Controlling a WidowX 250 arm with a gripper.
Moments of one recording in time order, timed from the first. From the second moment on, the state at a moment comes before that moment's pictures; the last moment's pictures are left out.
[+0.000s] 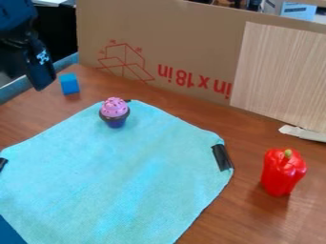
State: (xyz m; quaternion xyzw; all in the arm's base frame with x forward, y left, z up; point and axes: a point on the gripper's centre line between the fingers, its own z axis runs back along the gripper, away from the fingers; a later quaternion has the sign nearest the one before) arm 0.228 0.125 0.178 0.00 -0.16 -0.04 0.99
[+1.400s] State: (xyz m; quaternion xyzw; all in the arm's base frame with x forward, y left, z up) arm 0.337 0.123 0.065 0.07 -0.07 -0.02 0.99
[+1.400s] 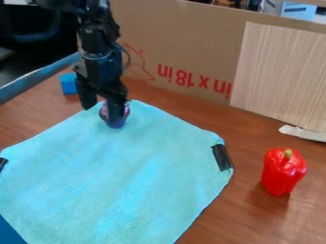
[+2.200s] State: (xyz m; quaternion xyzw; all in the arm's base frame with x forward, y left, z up) arm 0.358 0.143 0.056 0.07 -0.05 0.03 1.00
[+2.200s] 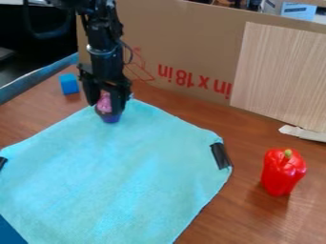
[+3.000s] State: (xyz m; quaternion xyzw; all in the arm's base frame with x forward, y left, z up) arm 0.397 0.194 0.102 0.03 -0.07 0.14 0.99
